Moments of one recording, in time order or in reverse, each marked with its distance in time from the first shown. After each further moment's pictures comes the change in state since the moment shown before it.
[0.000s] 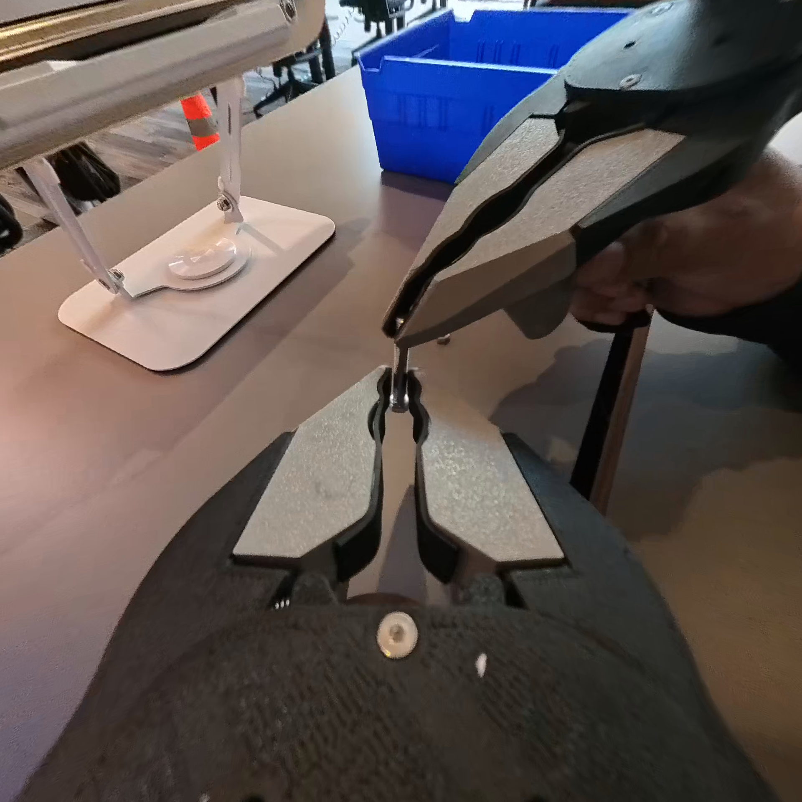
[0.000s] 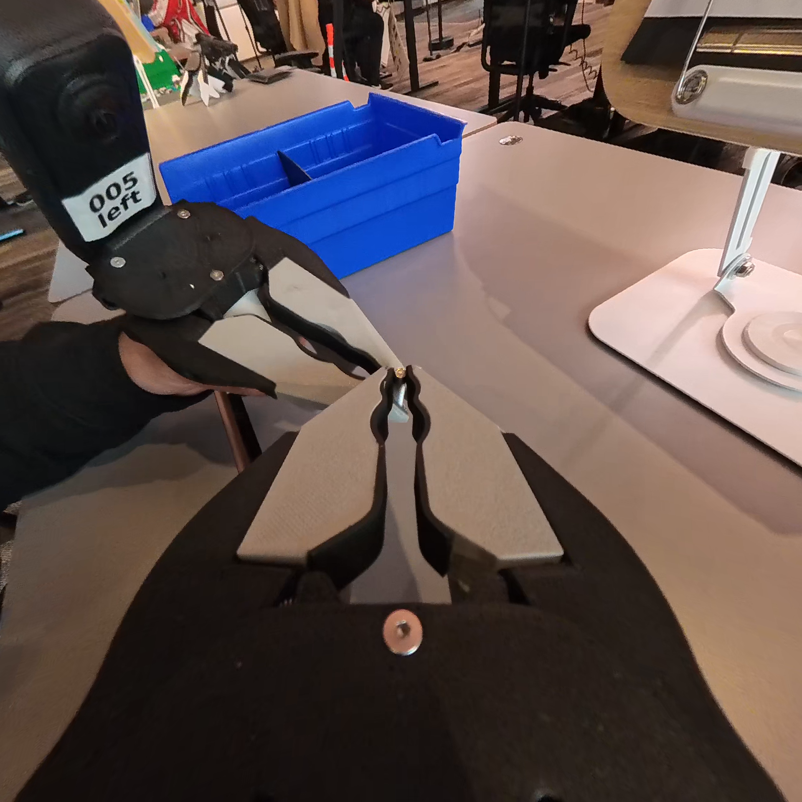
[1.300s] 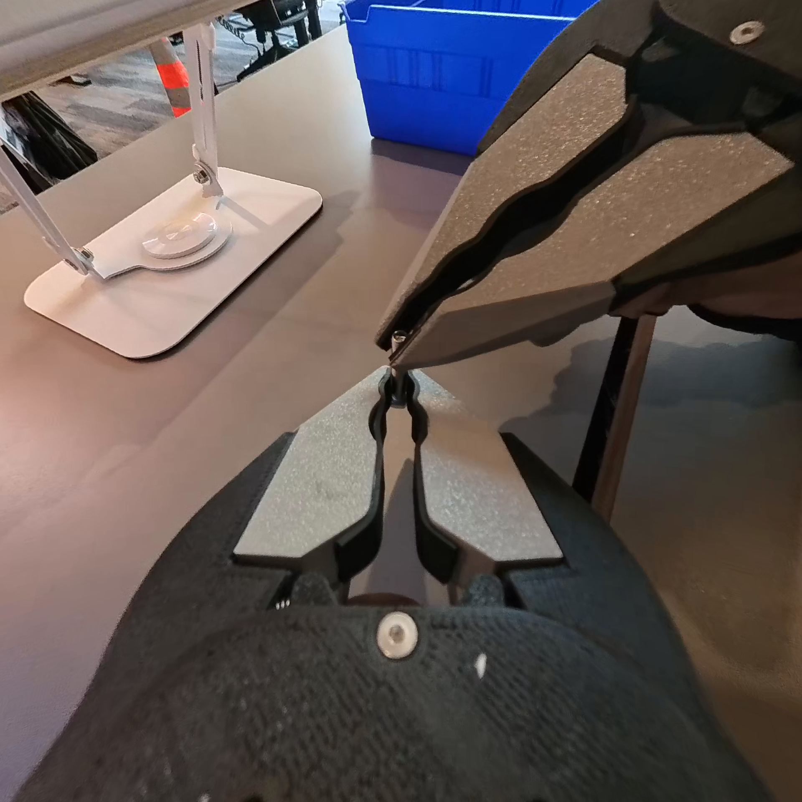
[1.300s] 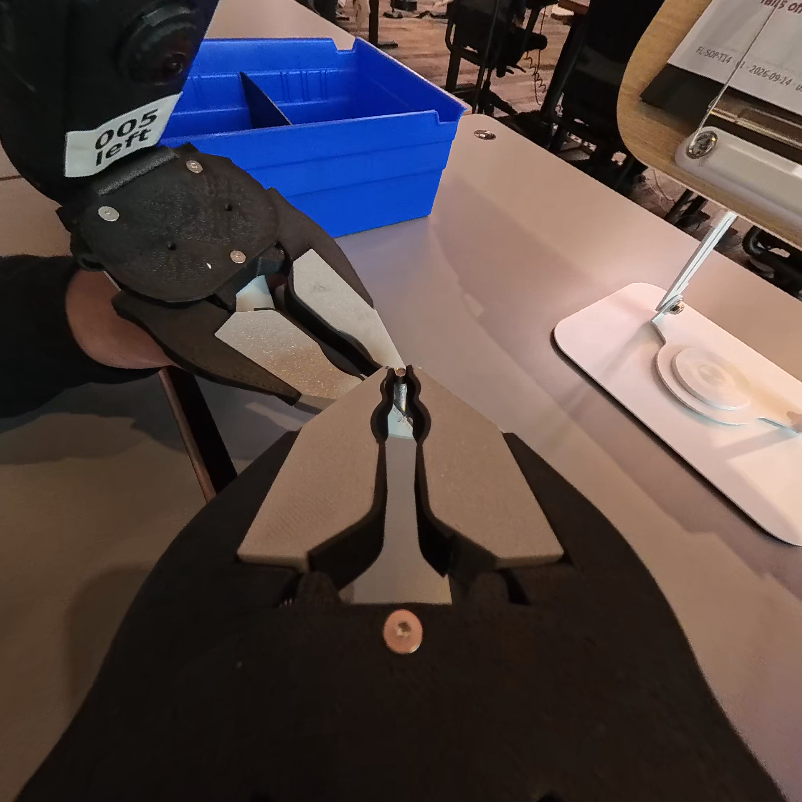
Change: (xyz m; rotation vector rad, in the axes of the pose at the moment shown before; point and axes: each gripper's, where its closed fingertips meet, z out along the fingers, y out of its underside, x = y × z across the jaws) left arm 0.003 0.013 0.009 -0.046 0.017 0.005; right arm -0.008 0.007 0.007 -0.064 0.140 -0.214
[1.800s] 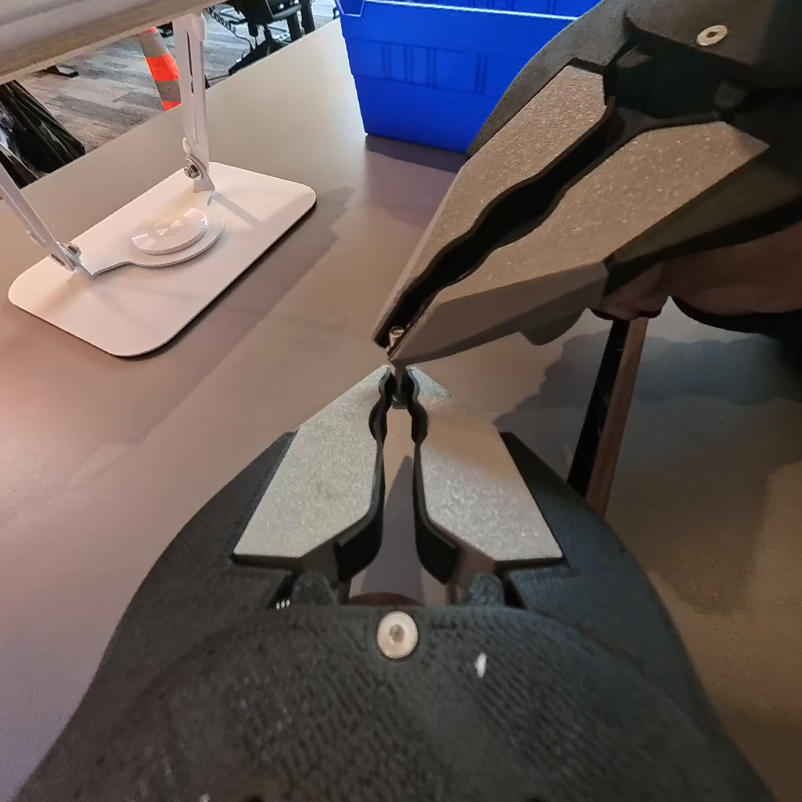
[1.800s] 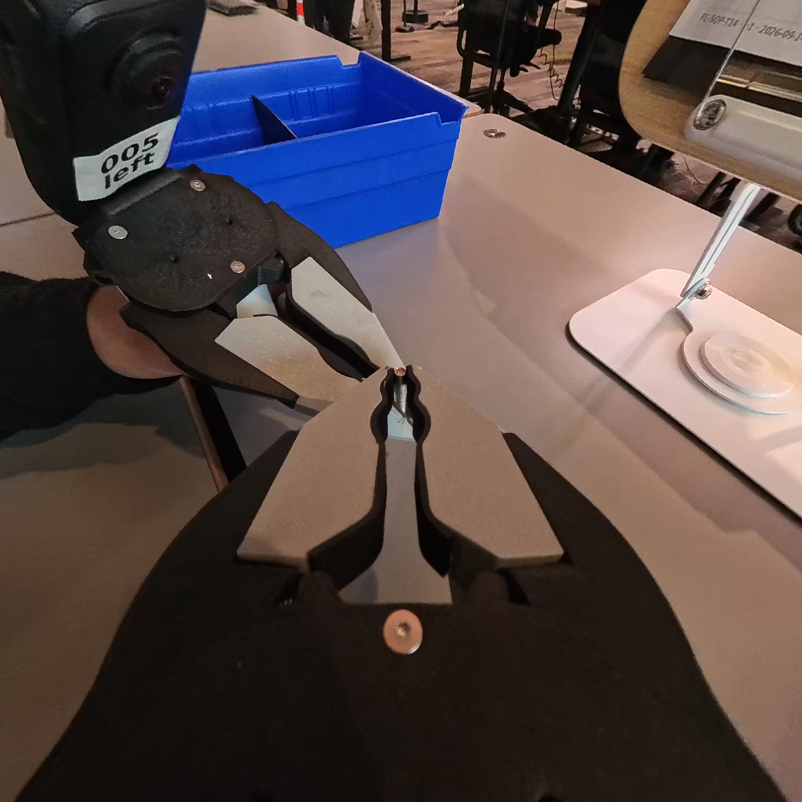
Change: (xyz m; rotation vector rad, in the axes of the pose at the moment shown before) left arm 0.002 0.001 0.000 -0.005 0.015 -0.010; right arm 0.001 0.001 -0.001 0.019 -0.047 0.074
